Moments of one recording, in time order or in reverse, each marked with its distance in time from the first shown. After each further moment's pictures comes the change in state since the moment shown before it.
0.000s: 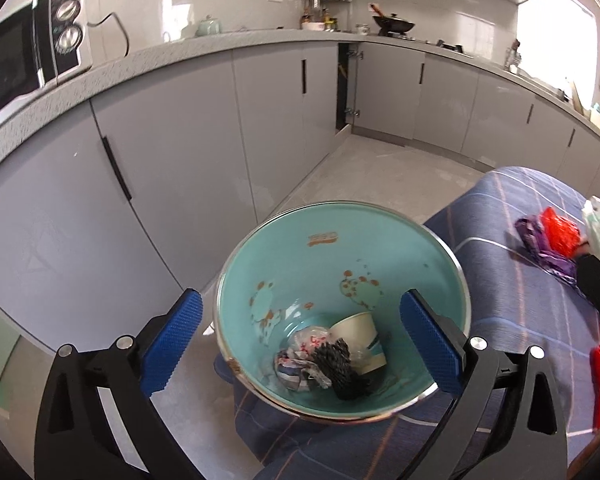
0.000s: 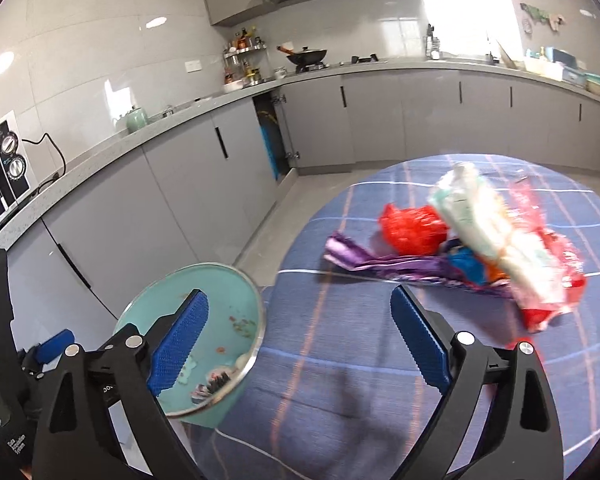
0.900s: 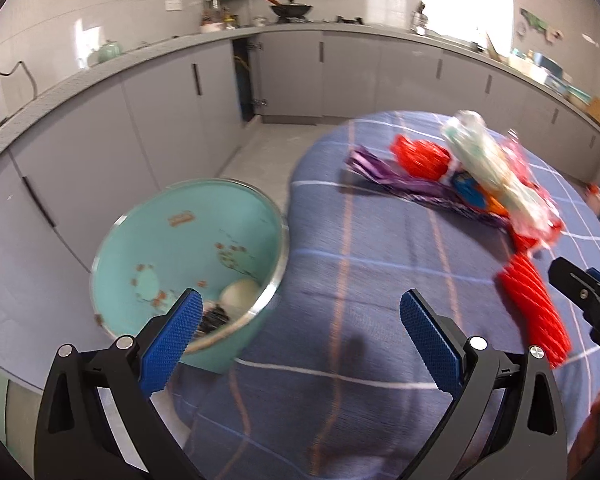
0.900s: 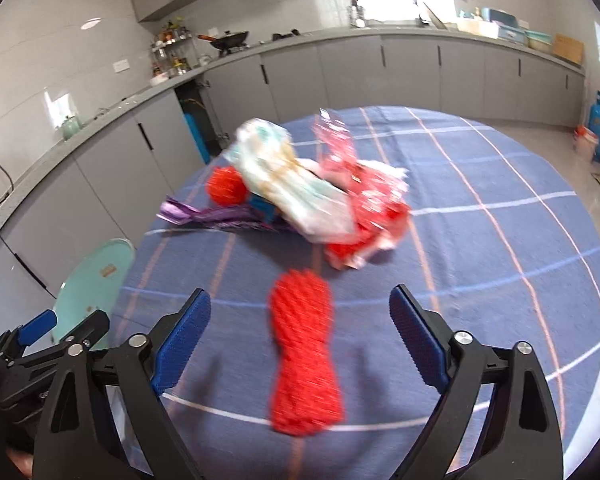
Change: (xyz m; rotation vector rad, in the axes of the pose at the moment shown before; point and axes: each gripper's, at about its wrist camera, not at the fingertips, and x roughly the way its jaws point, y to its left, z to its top) left arm -0.043 -0.116 -0.048 0.213 0.037 -0.233; right arm -0.056 -0.137 -0.035 0.146 0.100 -0.178
